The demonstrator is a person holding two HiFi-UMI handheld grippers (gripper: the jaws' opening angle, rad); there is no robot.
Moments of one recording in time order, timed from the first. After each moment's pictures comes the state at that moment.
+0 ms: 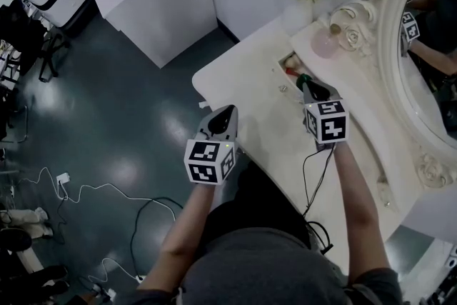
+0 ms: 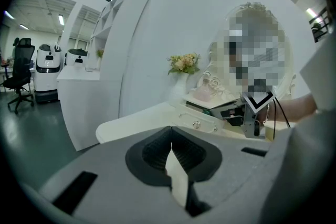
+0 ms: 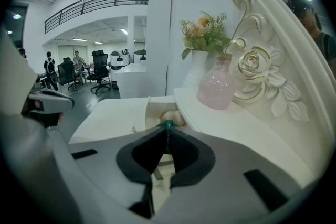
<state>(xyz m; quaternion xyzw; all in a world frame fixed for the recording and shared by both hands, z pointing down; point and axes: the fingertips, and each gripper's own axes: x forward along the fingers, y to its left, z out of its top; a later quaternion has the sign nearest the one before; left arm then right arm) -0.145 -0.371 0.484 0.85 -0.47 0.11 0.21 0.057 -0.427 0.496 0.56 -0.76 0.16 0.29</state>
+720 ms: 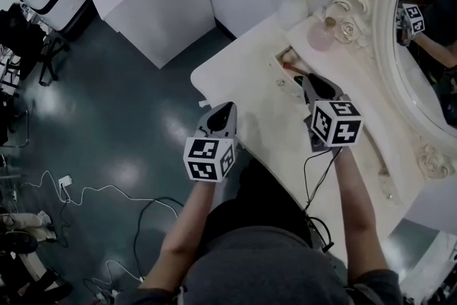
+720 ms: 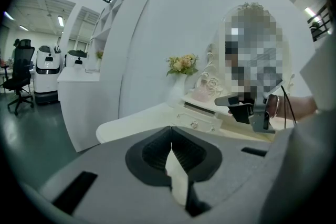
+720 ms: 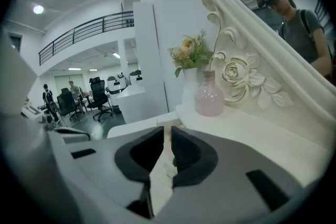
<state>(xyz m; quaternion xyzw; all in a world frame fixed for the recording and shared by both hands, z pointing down) -0.145 -0.364 0.478 0.85 -0.47 0.11 0.20 0.051 -0.409 0.446 0.58 -0.77 0.20 0.16</state>
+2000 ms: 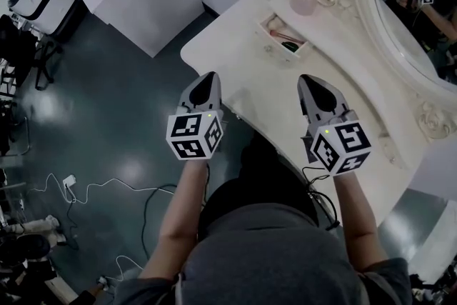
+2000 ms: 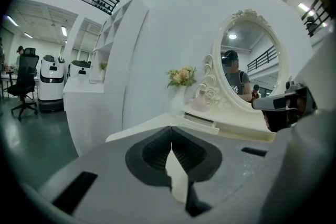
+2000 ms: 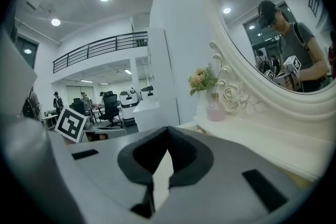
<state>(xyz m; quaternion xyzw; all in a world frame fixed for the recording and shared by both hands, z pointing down) -0.161 -0.347 0.442 0.85 -0.49 0.08 0.17 0.019 -0.286 0.379 0.56 -0.81 0.15 0.08</state>
